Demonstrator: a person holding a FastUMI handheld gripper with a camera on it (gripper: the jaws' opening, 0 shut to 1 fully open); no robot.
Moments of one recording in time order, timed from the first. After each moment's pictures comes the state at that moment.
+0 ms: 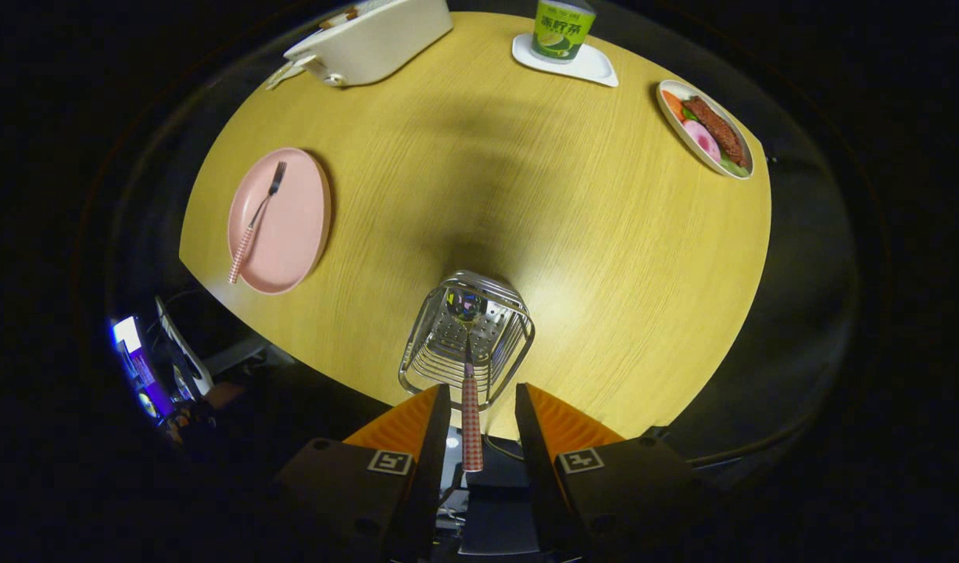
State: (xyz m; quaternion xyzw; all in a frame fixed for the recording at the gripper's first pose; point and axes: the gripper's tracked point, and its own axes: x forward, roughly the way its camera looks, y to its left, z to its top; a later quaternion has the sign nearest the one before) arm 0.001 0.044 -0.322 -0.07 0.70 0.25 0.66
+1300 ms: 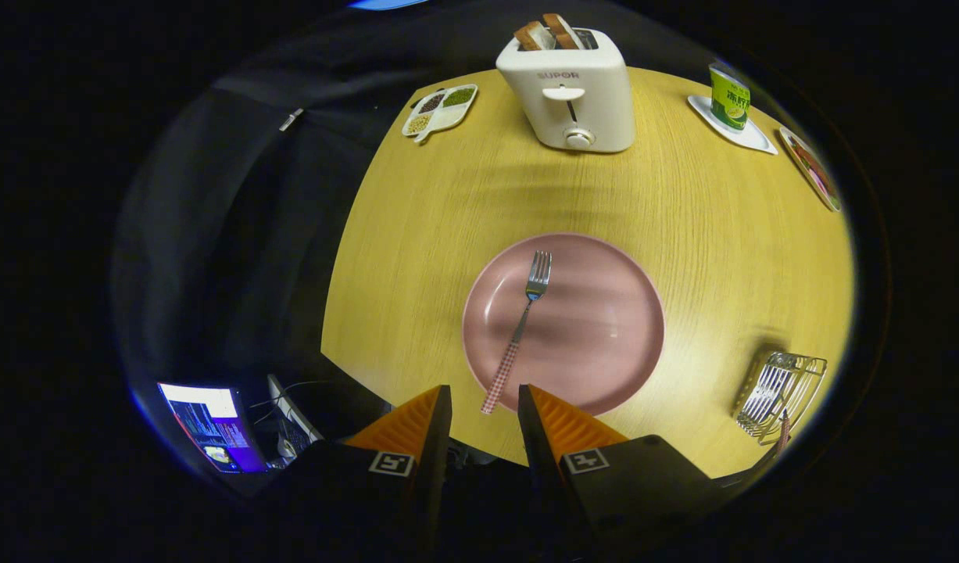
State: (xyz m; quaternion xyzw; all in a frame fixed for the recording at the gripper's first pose) arm -0.048 0.360 -0.273 0.13 0.64 0.33 0.68
